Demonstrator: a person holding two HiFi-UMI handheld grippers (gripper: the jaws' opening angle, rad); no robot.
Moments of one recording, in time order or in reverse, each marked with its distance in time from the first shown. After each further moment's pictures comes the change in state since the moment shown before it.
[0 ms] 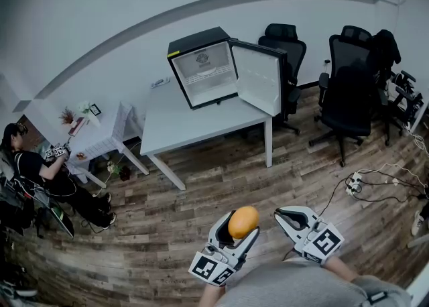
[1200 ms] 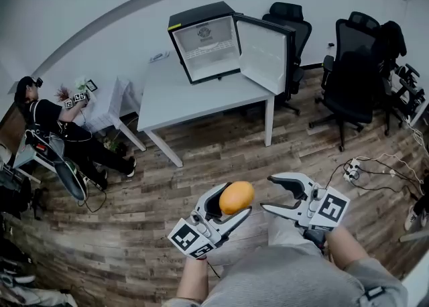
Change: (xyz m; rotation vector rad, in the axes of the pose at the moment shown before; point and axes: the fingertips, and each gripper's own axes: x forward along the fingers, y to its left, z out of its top) left arm 0.005 0.021 0.027 0.018 0.059 -0.208; right arm 0.042 0.024 0.046 -0.012 -0.065 0.380
